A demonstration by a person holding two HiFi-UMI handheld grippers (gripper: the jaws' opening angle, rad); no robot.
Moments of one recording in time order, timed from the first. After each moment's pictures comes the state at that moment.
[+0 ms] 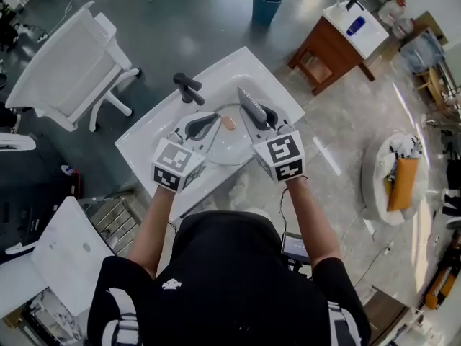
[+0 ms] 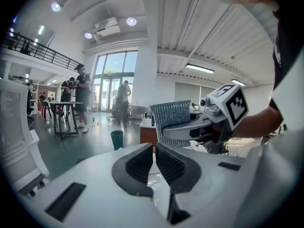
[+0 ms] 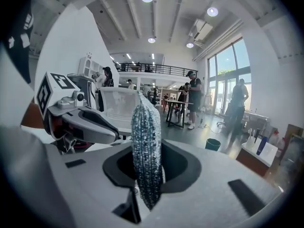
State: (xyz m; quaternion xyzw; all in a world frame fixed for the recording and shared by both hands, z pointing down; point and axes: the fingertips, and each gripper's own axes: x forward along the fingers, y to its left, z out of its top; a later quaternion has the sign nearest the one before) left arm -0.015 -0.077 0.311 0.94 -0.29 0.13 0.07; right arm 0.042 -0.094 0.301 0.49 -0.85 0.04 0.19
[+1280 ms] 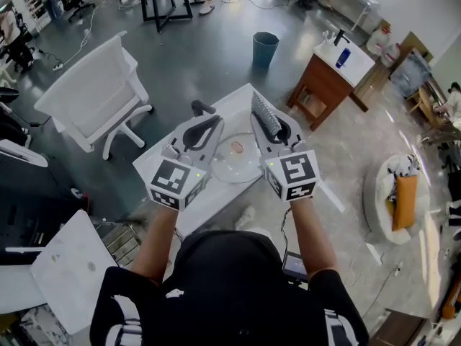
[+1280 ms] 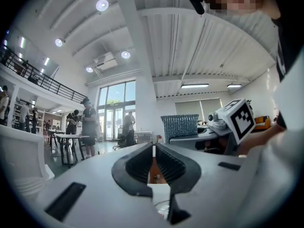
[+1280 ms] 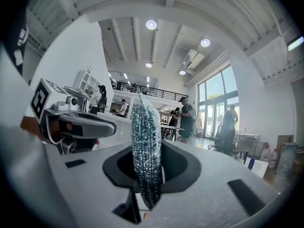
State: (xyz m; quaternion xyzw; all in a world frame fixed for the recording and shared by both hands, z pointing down) left arm -0.067 -0.014 0.146 0.94 -0.33 0.00 -0.05; right arm 0.006 -0.023 0.153 0.55 -0.83 -0.07 0.07
